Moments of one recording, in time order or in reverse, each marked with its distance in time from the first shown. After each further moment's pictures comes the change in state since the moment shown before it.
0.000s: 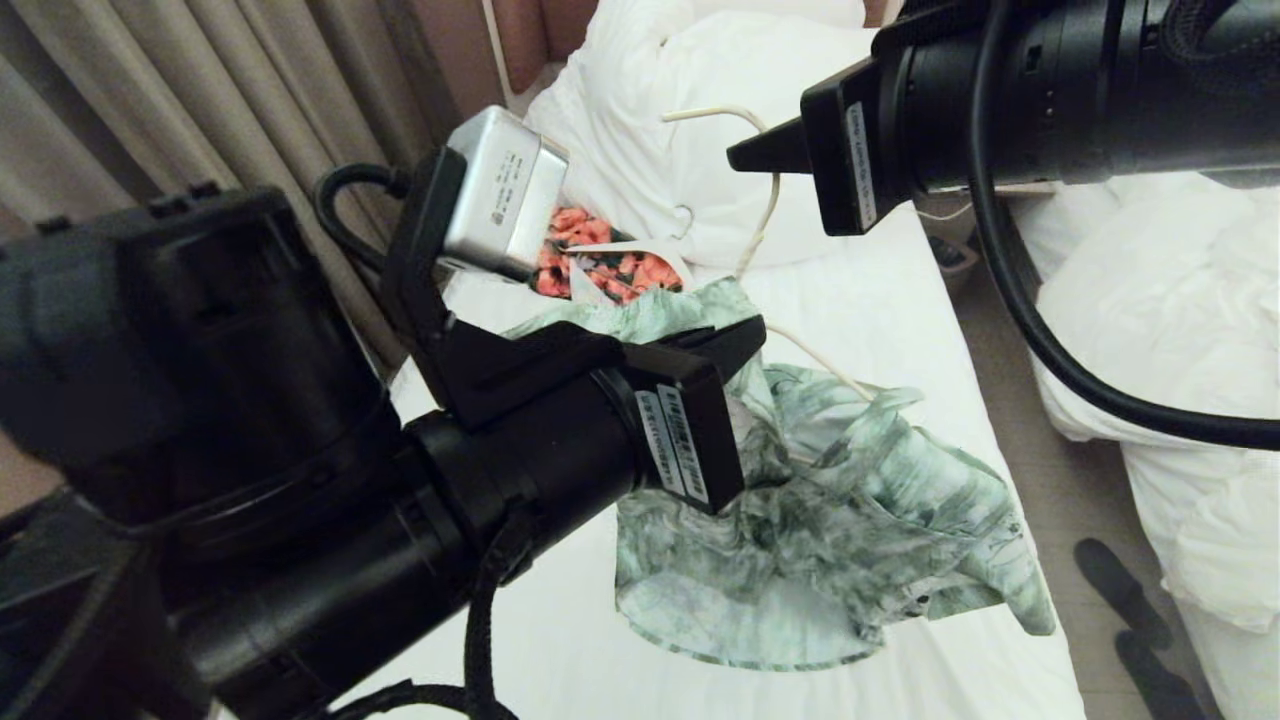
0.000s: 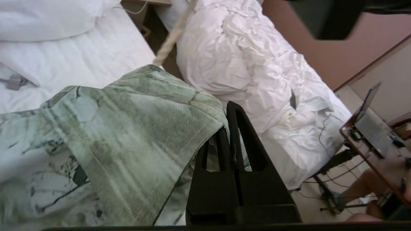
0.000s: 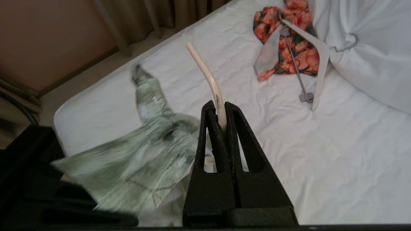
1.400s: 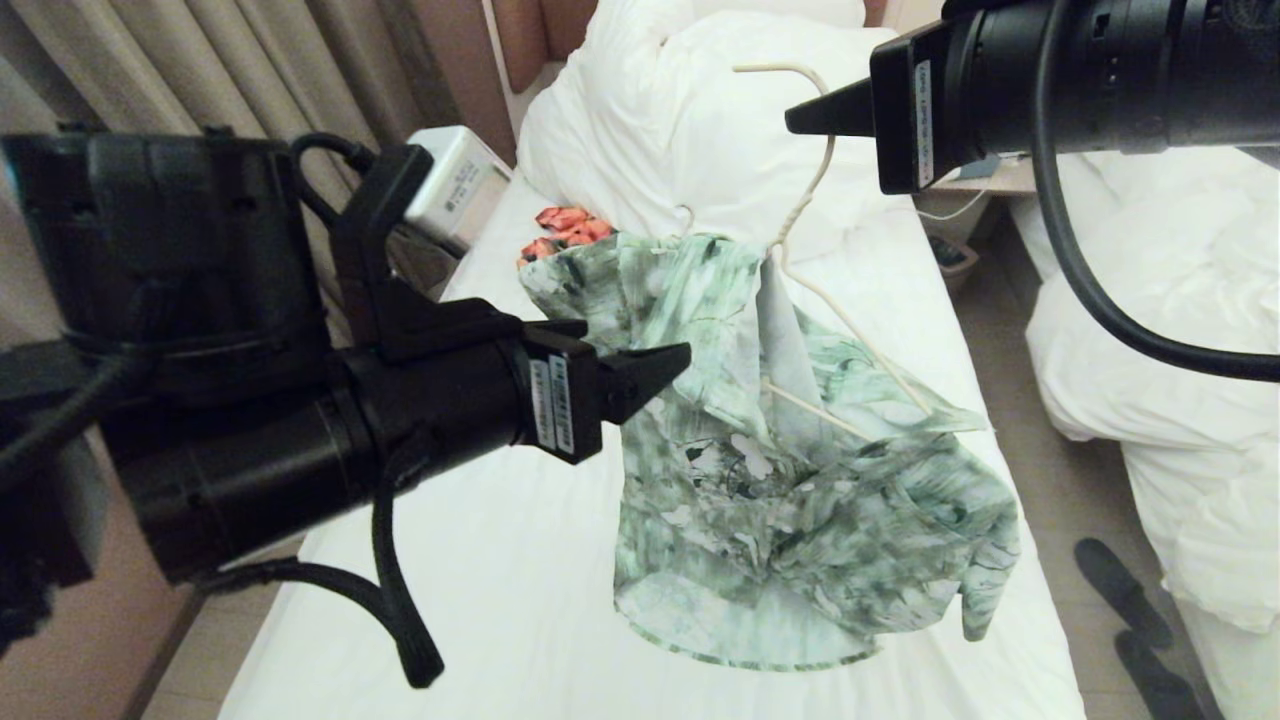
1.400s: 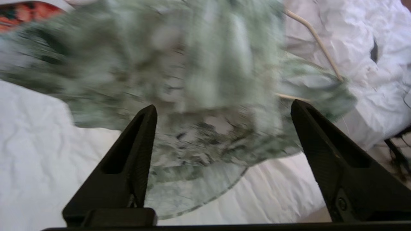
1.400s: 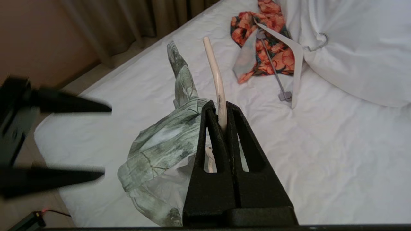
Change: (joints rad) left arm 0.228 -0.077 -0.113 0.429 -0.063 0.106; right arm -0.073 -0.043 0.037 -0.042 0.006 0.007
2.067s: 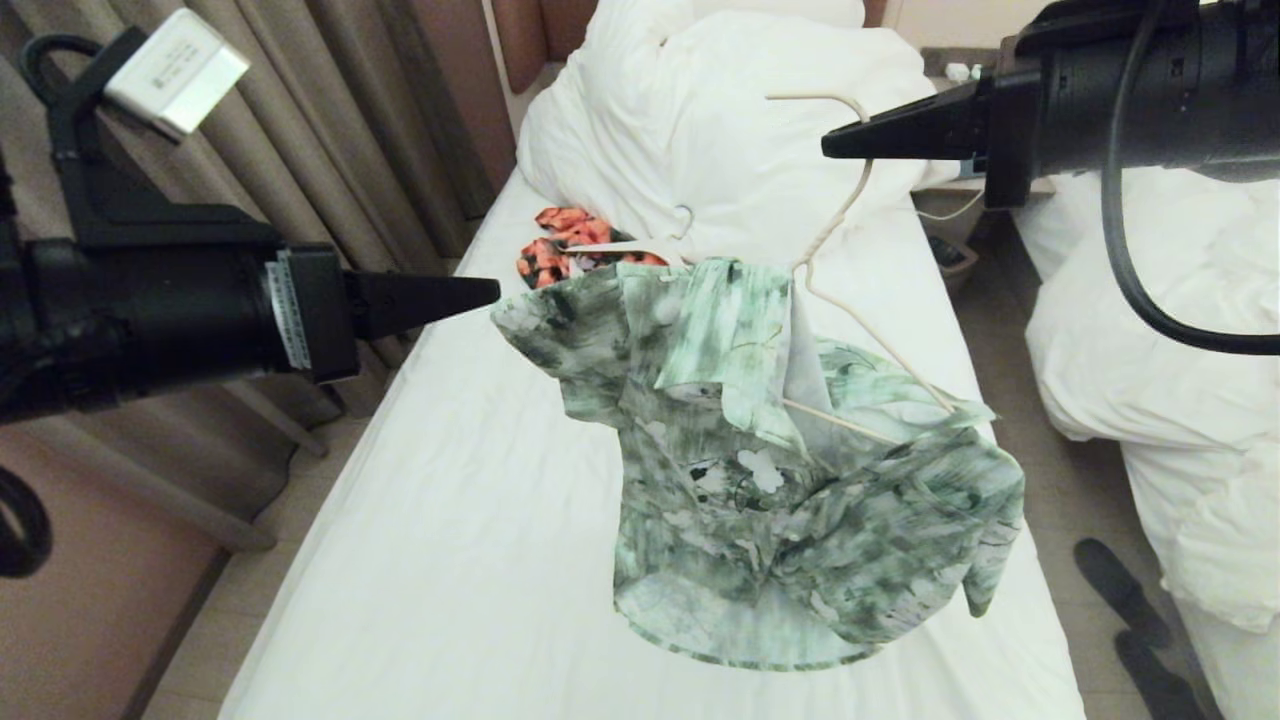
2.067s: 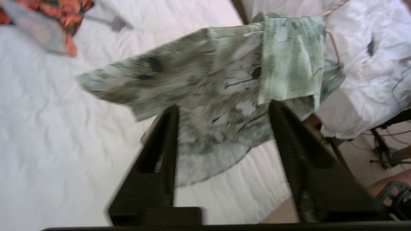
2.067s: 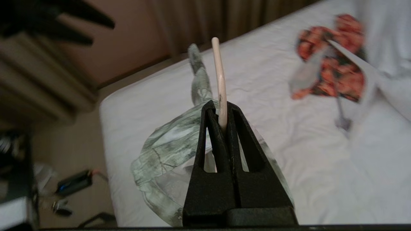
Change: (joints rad) left arm 0.332 -0.162 -0.166 0.408 -0.317 0.000; right arm -0.283 0.020 0.013 0.027 0.636 -0.072
